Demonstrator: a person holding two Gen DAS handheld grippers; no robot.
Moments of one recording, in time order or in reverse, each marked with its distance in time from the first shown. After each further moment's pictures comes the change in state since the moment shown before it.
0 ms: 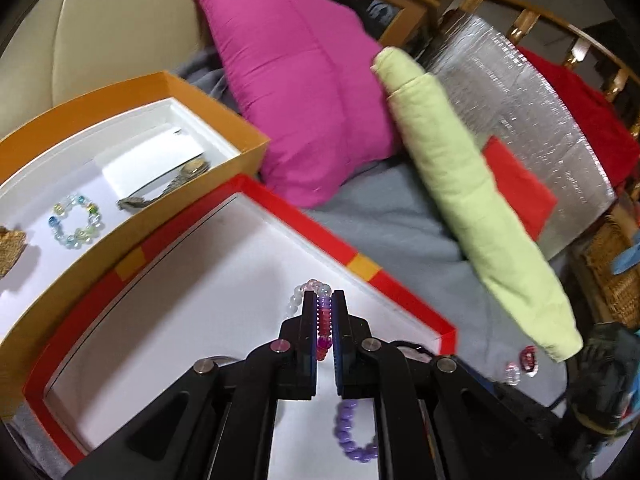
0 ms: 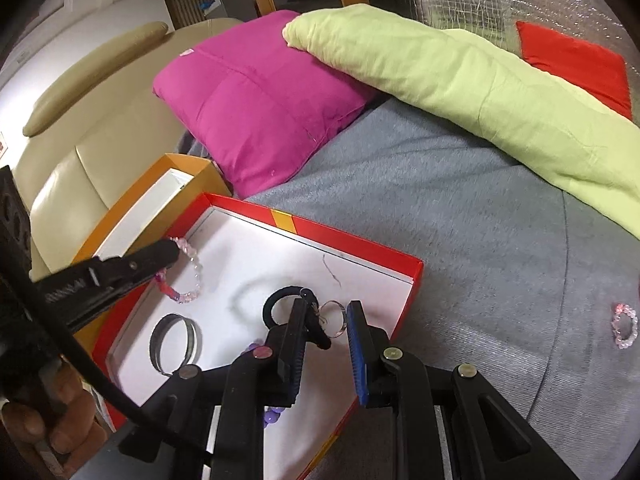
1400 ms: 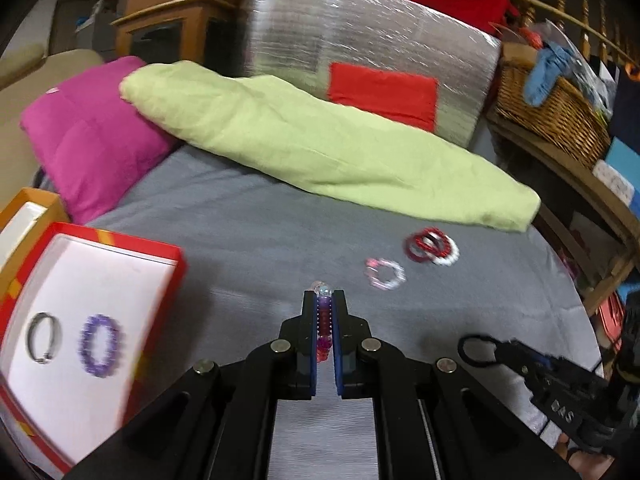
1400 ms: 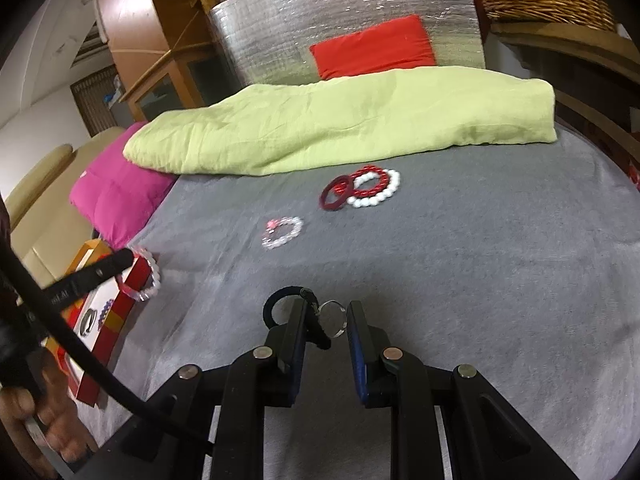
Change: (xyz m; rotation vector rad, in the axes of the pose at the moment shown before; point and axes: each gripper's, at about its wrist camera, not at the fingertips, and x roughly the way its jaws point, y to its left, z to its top) left arm -0.021 -0.240 -0.142 0.496 -0.030 -0.089; right arm -0.197 -0.236 -0.147 0.320 -0.204 -0.207
